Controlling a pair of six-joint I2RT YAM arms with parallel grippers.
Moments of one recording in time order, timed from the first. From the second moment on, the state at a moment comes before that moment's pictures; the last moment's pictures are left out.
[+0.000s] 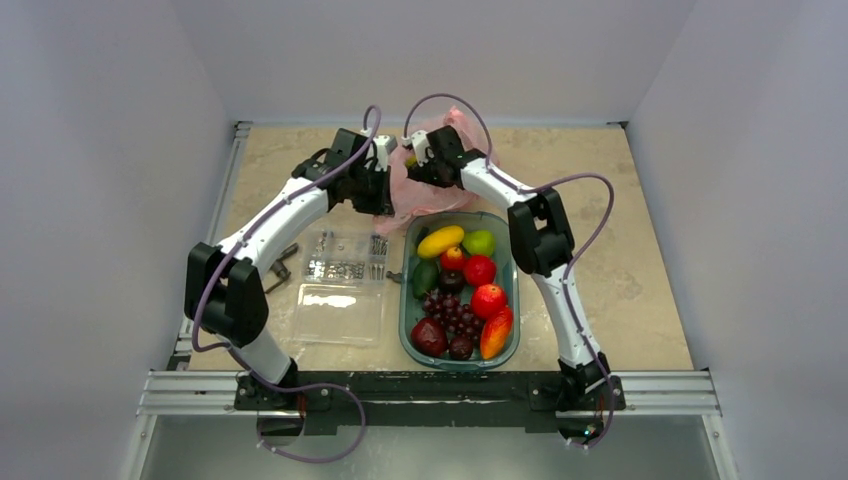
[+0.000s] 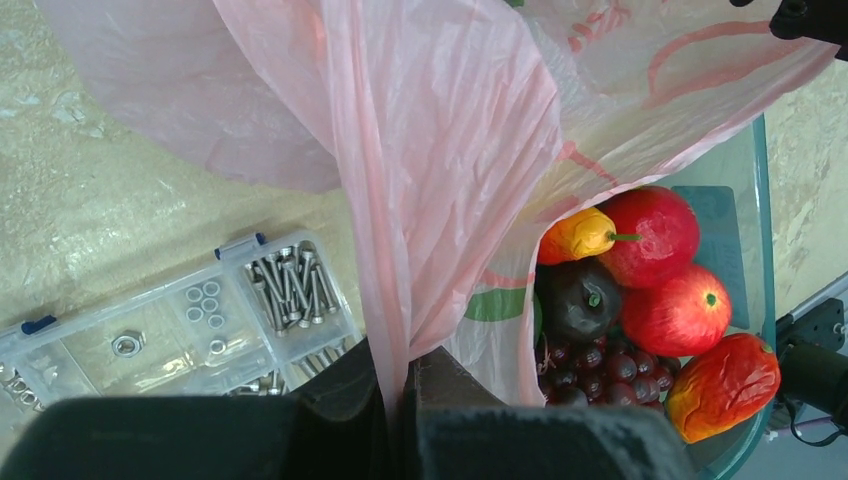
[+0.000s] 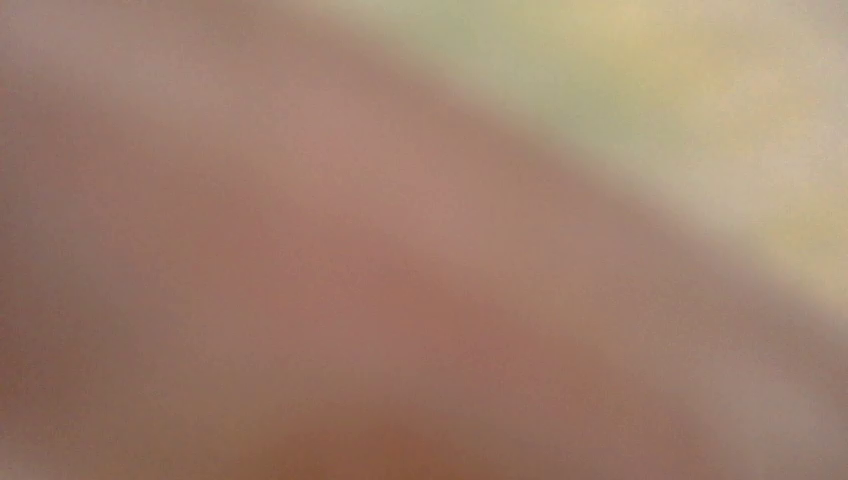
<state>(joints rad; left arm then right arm) -0.42 1.66 1.43 -0.66 0.25 -0.26 0.51 2.43 2.04 -0.48 -0.10 -0.24</state>
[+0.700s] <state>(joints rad) -0.42 1.70 1.43 -0.67 0.23 -0.26 0.51 2.17 1.86 -0.23 0.03 -0.09</state>
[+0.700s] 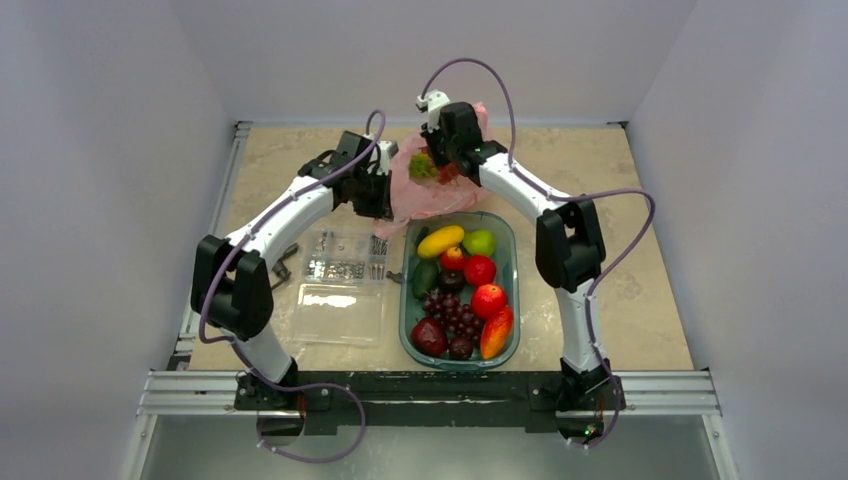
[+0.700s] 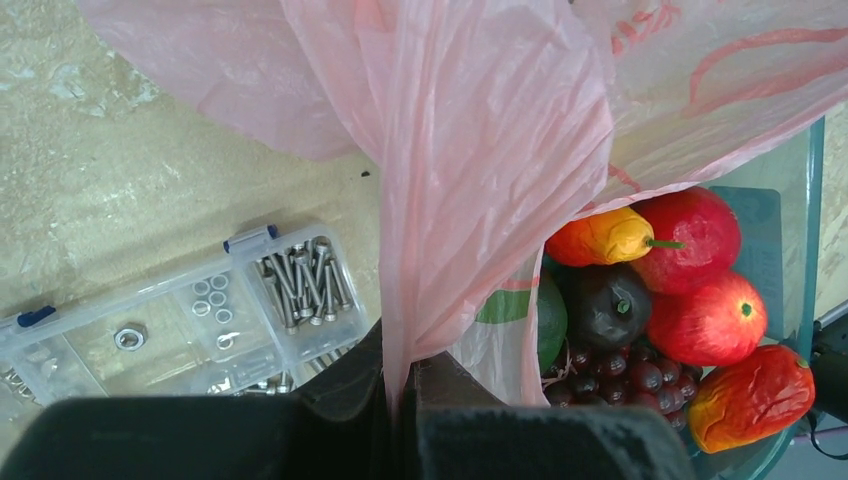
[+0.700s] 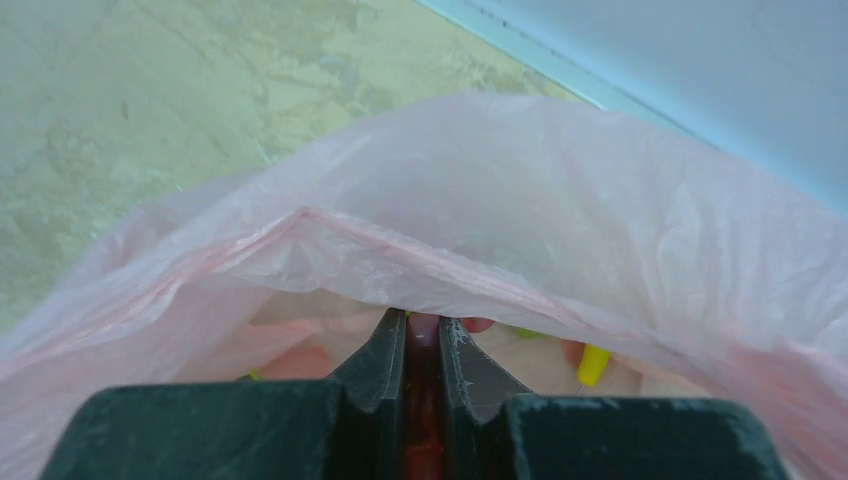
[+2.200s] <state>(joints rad) -0.44 1.74 1.43 -0.67 0.29 -0.33 0.67 1.33 1.16 -0.61 -0.12 0.26</state>
